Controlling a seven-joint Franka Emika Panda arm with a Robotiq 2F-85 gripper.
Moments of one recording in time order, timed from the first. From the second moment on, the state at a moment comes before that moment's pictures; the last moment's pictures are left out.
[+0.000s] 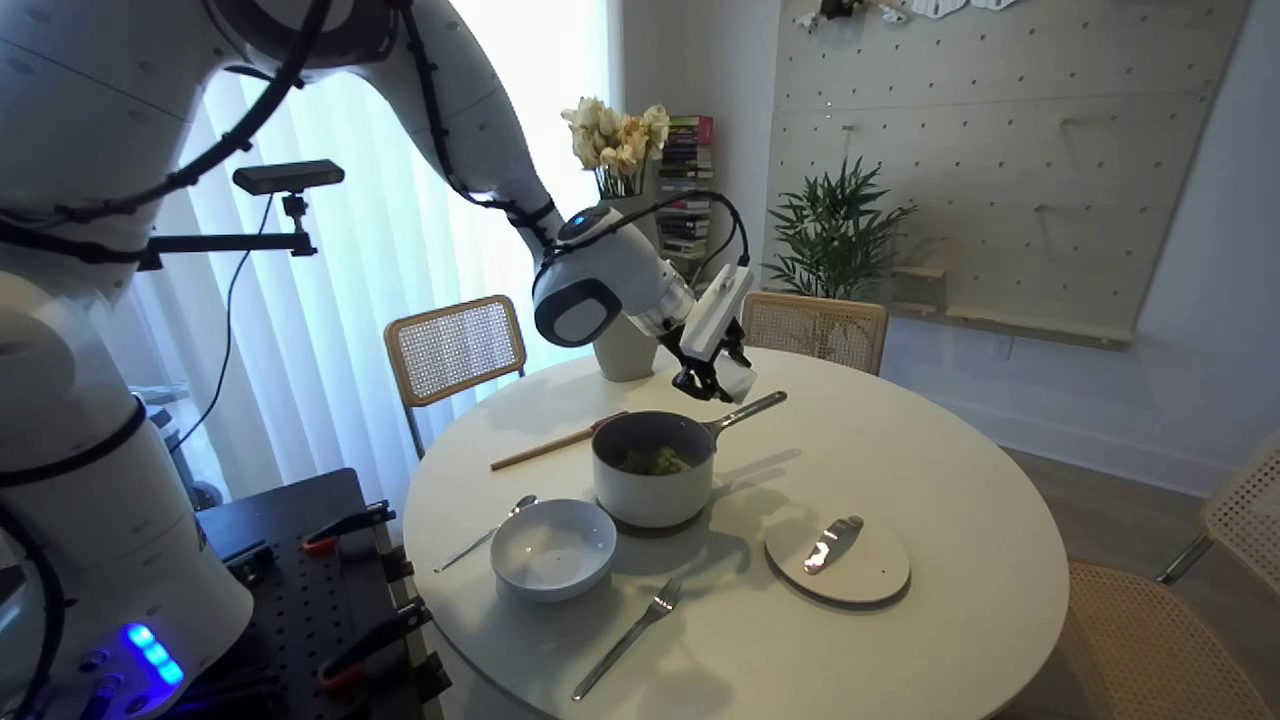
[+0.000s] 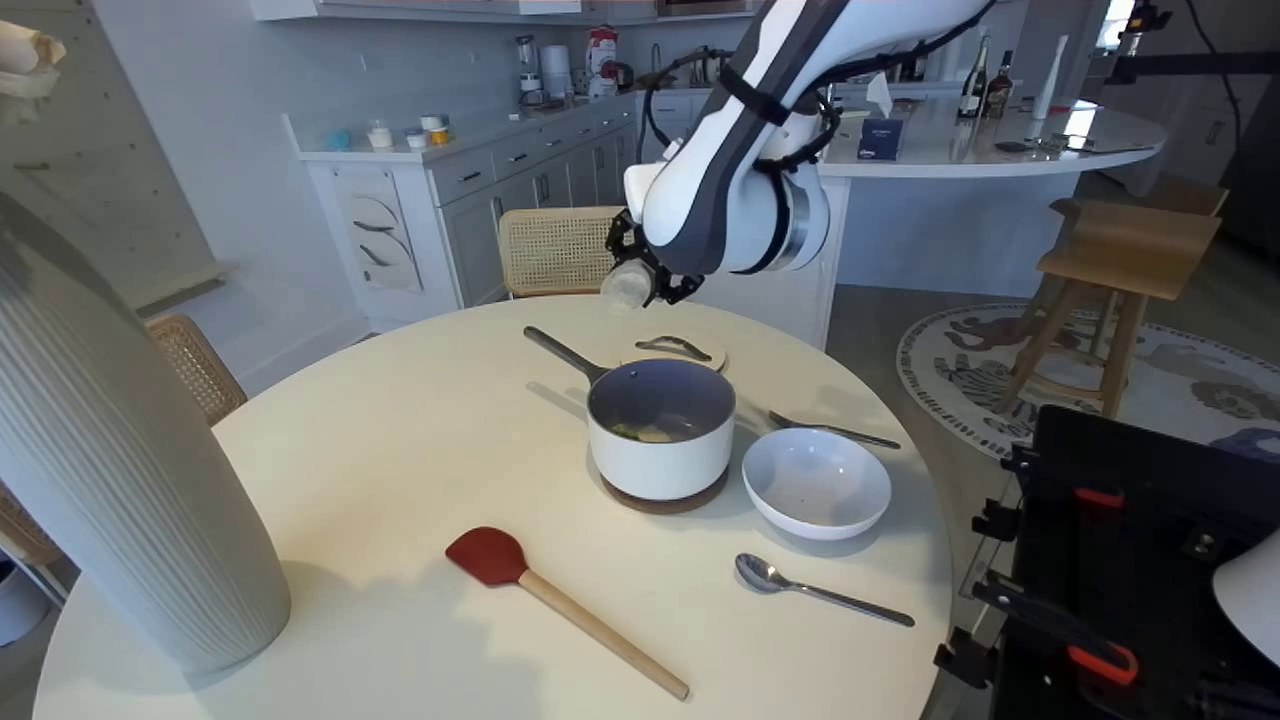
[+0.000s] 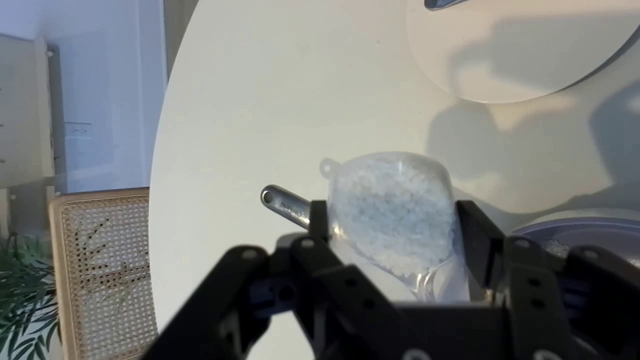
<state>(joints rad) 0.07 0.54 -0.05 -2.14 0.54 3.45 -2.29</state>
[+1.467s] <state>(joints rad) 0.60 0.46 -0.53 -2.16 0.51 3.45 -2.11</state>
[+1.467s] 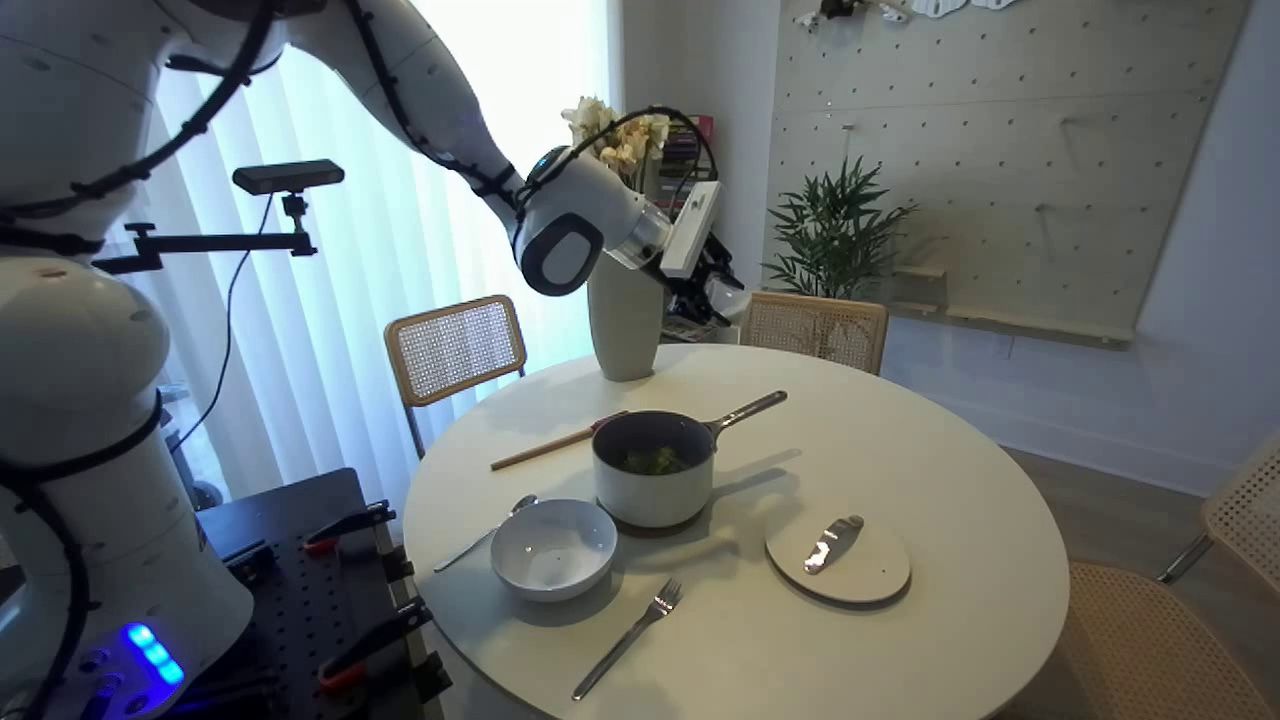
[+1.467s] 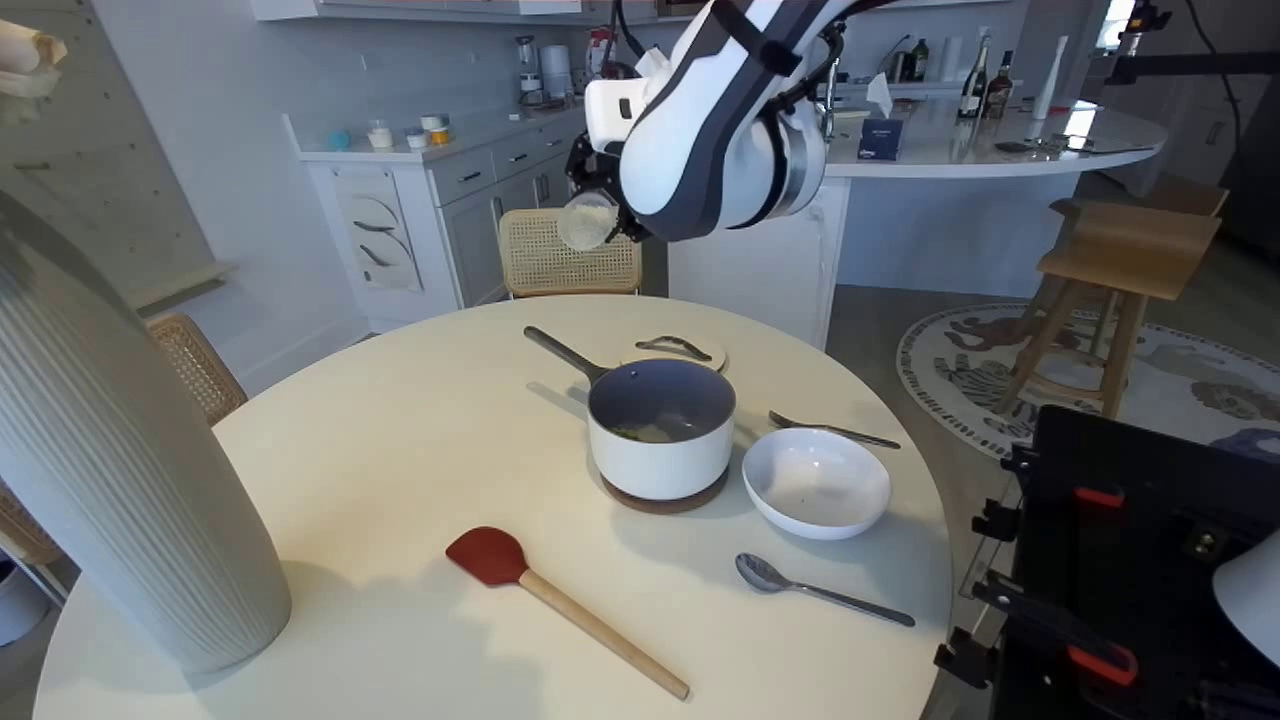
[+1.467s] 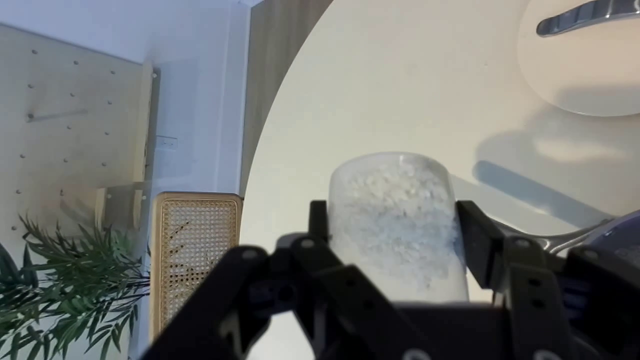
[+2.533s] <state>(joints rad) 0.57 0.46 -0.49 -2.21 0.51 3.45 -2.07</state>
